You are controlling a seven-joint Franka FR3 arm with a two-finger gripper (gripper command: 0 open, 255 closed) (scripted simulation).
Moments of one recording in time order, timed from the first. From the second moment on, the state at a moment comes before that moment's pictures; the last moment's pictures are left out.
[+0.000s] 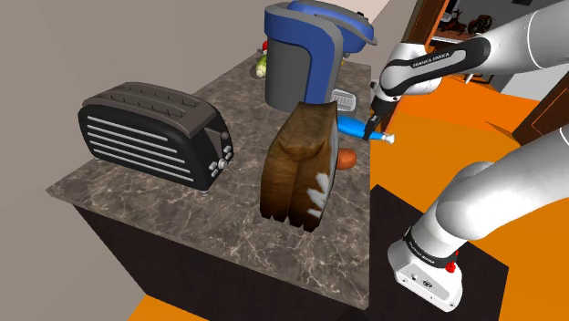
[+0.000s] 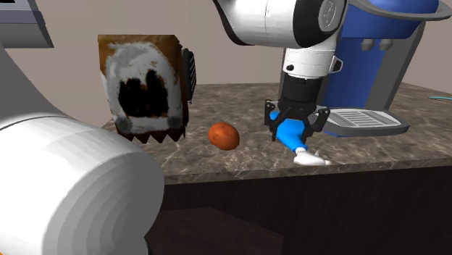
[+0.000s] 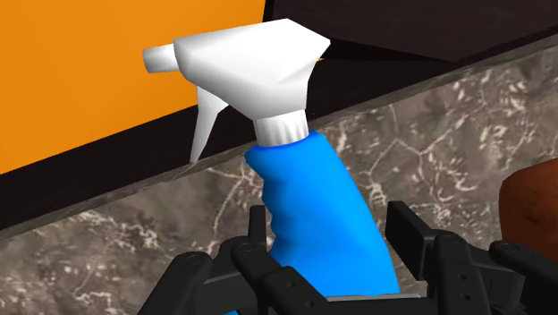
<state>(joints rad) -0.04 -0.37 -0.51 -2.56 -0.16 2.23 -0.60</state>
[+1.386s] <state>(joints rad) -0.05 -0.48 -0.44 -2.36 -0.16 1.92 -0.57</state>
